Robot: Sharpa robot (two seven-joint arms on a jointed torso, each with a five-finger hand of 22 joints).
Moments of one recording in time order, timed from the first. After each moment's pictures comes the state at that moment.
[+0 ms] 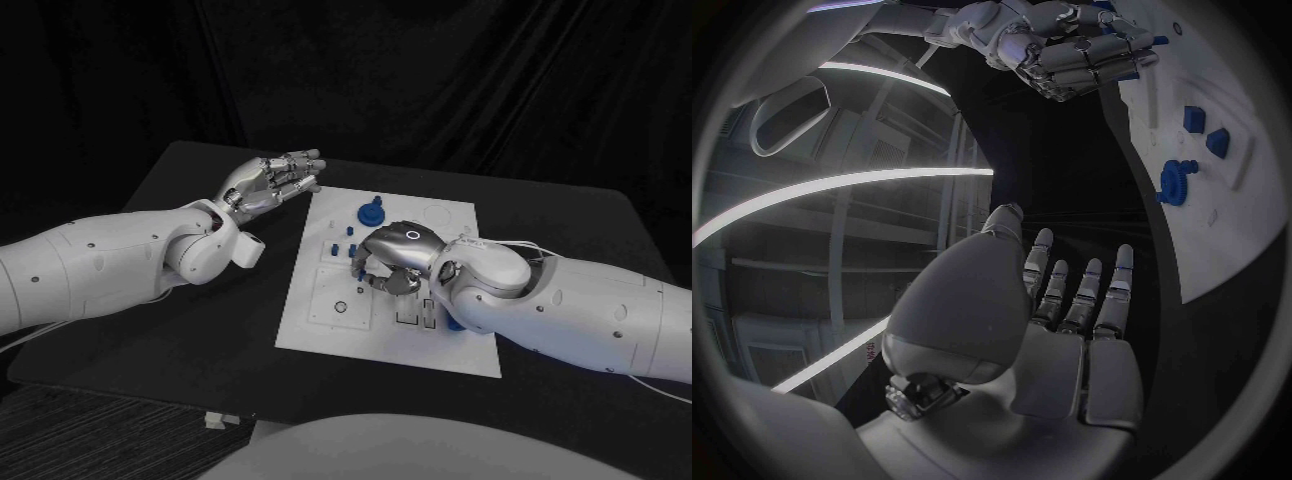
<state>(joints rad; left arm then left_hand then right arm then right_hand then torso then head) 1.20 -0.93 -0.21 1.37 -0.24 -0.06 0.68 1.51 0.07 -0.12 0.29 0.49 0.70 0.08 0.07 0.09 0.08 0.06 0.48 0.06 0.15 0.22 0.35 0.05 0.07 0.30 0.29 0.07 0.76 1.18 -0.55 -0.21 1.50 -1.68 -0.34 0.01 1.48 -0.13 0.41 0.02 0.47 0.96 0.13 0.33 0.24 0.95 0.09 0.42 0.15 1.45 0.00 1.34 1.21 0.16 1.32 0.09 0.91 1.29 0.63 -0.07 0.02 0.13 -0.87</state>
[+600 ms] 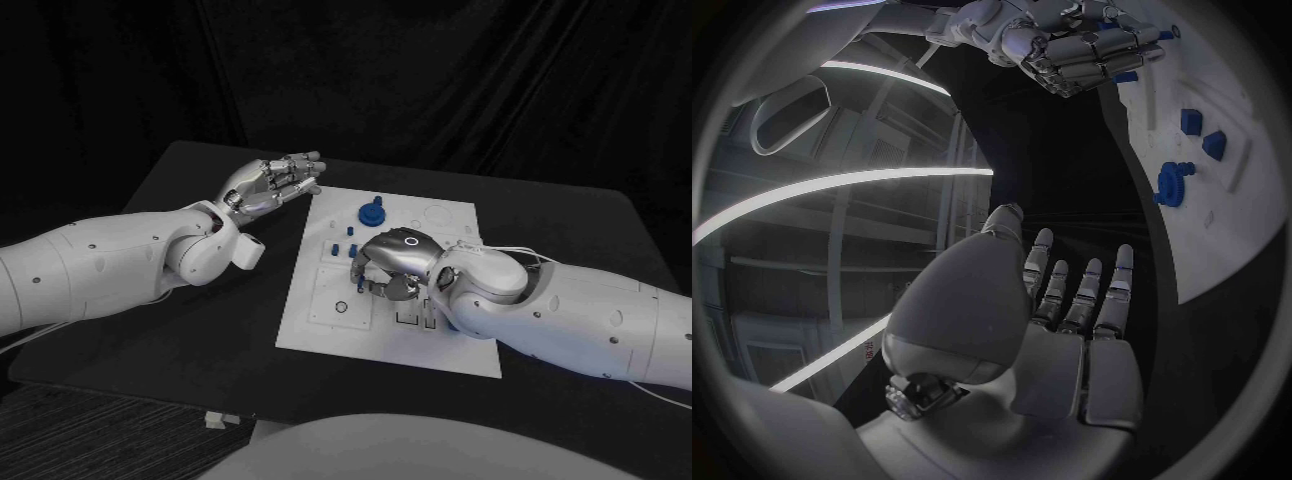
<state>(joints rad) 1.20 -0.93 -0.21 1.37 -0.24 -0.05 0.68 1.51 0.07 -0.12 0.29 0.49 0.70 0.08 0.07 0.09 0.08 0.06 0.48 0.06 0.15 0.22 0.35 0.05 0.07 0.30 0.29 0.07 0.76 1.16 -0.54 -0.21 1.49 -1.68 -0.33 0.01 1.48 -0.13 0.41 0.02 0.47 0.96 0.13 0.33 0.24 0.95 0.09 0.42 0.15 1.45 0.00 1.34 1.21 0.16 1.32 0.09 0.91 1.29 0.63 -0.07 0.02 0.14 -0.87</state>
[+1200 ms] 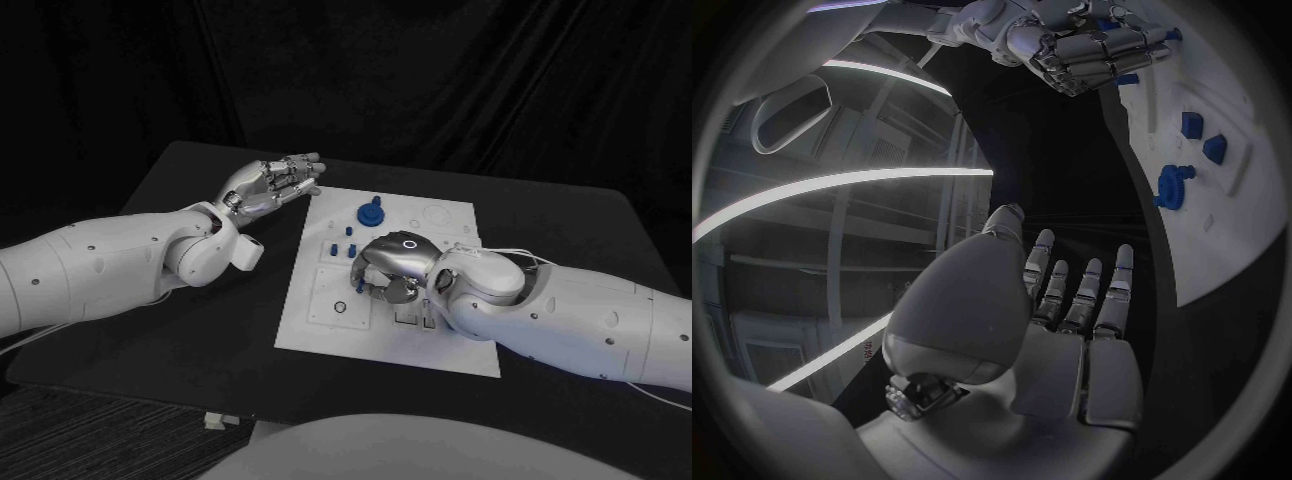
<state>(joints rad) 1.20 -0.93 -0.21 1.36 -0.24 -0.05 0.68 1.51 0.07 -0.12 0.29 0.49 0.69 0.09 0.07 0.09 0.08 0.06 0.48 0.06 0.15 0.22 0.35 0.05 0.07 0.30 0.29 0.07 0.76 1.15 -0.54 -0.21 1.49 -1.68 -0.32 0.00 1.48 -0.13 0.41 0.02 0.47 0.96 0.13 0.33 0.24 0.95 0.09 0.42 0.15 1.45 0.00 1.34 1.21 0.16 1.32 0.09 0.91 1.29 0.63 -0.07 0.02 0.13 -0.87</state>
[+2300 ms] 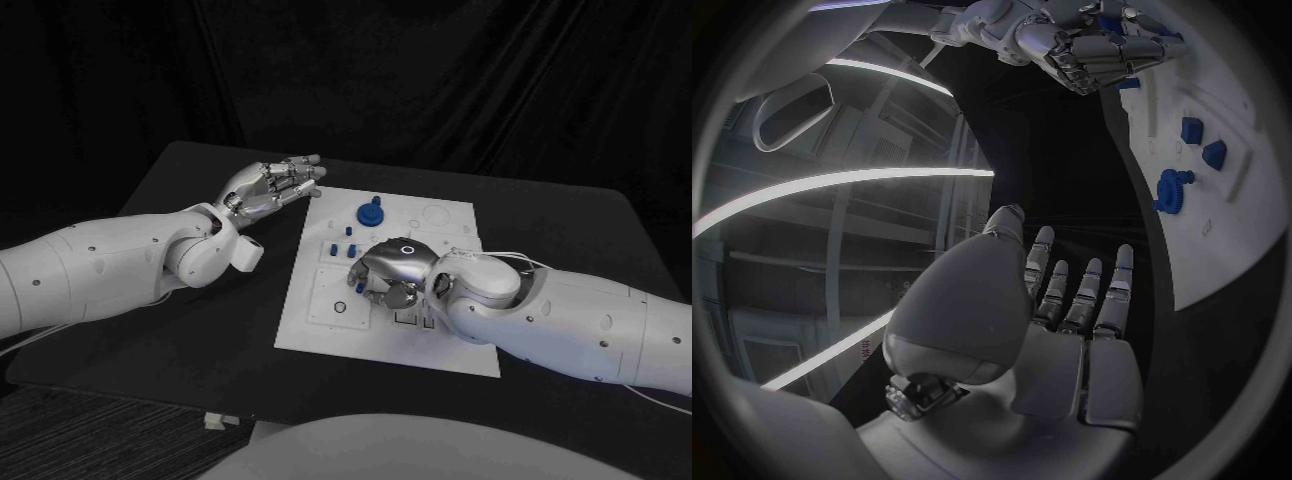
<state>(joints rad) 1.19 -0.92 -0.21 1.36 -0.24 -0.03 0.68 1.52 0.08 -0.12 0.29 0.49 0.73 0.09 0.07 0.09 0.08 0.07 0.48 0.06 0.16 0.23 0.35 0.05 0.07 0.30 0.29 0.07 0.76 1.13 -0.53 -0.21 1.47 -1.68 -0.28 0.00 1.46 -0.15 0.42 0.01 0.34 0.83 0.13 0.22 0.22 0.93 0.10 0.42 0.16 1.42 0.01 1.33 1.17 0.16 1.28 0.11 0.86 1.29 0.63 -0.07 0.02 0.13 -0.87</state>
